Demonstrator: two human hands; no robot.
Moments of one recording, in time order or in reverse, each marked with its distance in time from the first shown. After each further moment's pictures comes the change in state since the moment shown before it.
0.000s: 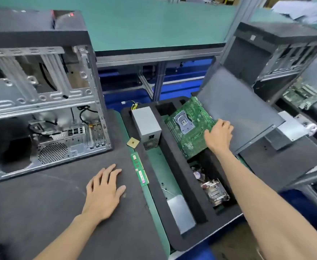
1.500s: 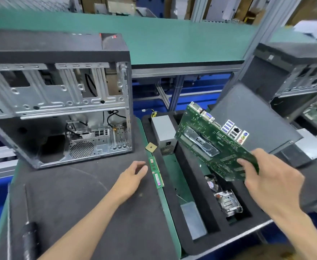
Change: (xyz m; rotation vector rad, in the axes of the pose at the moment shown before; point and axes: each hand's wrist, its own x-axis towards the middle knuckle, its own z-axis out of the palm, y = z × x) left_hand 0.006 0.044 -0.071 -0.773 -0.173 -0.172; right_hand -0.164 0.007 -0.136 -0.025 0.545 -0.581
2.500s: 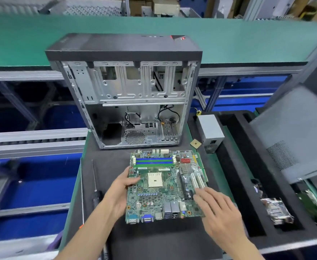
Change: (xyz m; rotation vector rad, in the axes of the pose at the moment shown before) left_hand -0.108 -0.089 -0.107 -0.992 0.114 -0.251; right_hand -0.137 -0.146 0.076 0.363 -0.119 -0.636
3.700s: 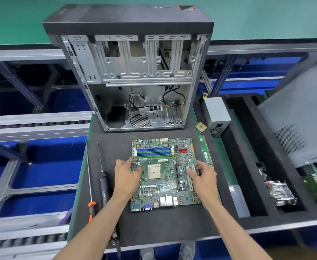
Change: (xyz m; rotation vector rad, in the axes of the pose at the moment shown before) left_hand 0.017 -0.040 -0.014 0.956 0.482 0.332; right_hand 0.033 -0.017 0.070 0.691 -0.316 1.232
